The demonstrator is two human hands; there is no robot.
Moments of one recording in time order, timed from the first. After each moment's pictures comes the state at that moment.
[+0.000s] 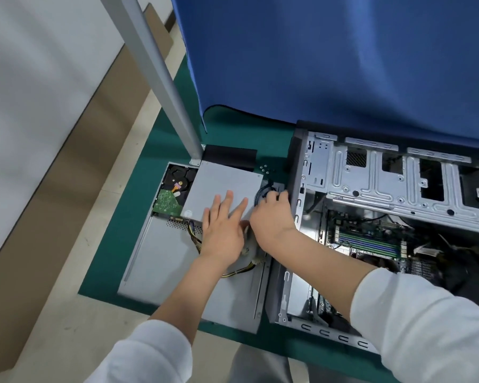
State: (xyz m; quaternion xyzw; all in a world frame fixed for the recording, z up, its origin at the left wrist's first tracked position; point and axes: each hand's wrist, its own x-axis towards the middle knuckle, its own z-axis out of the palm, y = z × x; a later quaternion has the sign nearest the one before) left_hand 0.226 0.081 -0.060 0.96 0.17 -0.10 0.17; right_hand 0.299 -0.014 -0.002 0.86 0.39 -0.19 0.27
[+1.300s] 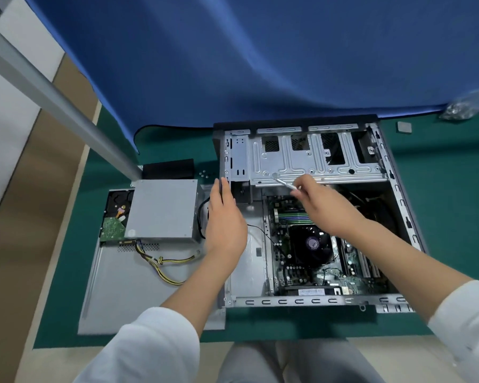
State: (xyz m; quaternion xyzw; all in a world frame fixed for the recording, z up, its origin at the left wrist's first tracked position) left_hand 0.264 -0.042 -0.006 0.94 0.15 -0.01 0.32; right_hand 0.325 -0.240 0.007 0.94 0.21 -0.12 -0.26
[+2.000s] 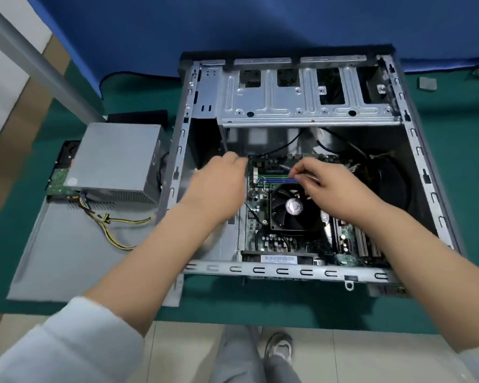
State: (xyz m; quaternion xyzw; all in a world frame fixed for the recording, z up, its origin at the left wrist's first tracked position) left_hand 0.266 -0.082 -0.040 0.99 -0.04 -0.11 0.04; right_hand 0.304 -0.292 -0.059 0.91 0.20 -0.16 -0.32
